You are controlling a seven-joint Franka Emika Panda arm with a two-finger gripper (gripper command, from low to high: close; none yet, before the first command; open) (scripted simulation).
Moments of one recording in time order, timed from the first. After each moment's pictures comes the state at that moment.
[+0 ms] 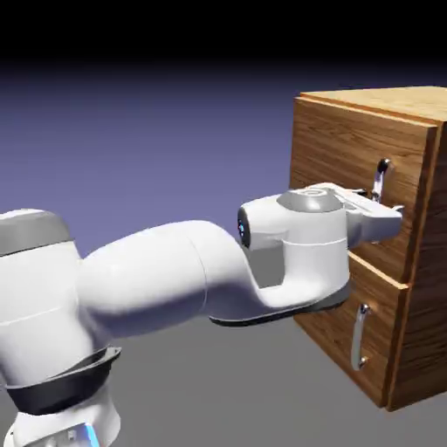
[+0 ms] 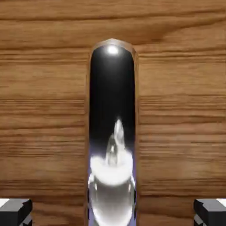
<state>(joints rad) 1.17 -1.15 -1.30 -2.28 -2.90 2.81 2.61</state>
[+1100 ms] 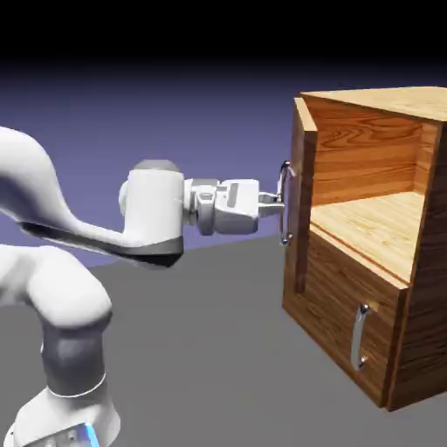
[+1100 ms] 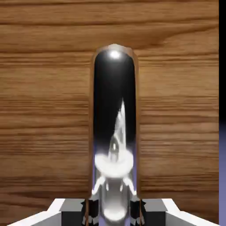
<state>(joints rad) 0.24 -1.10 -0.27 -2.97 -2.17 2.37 2.82</state>
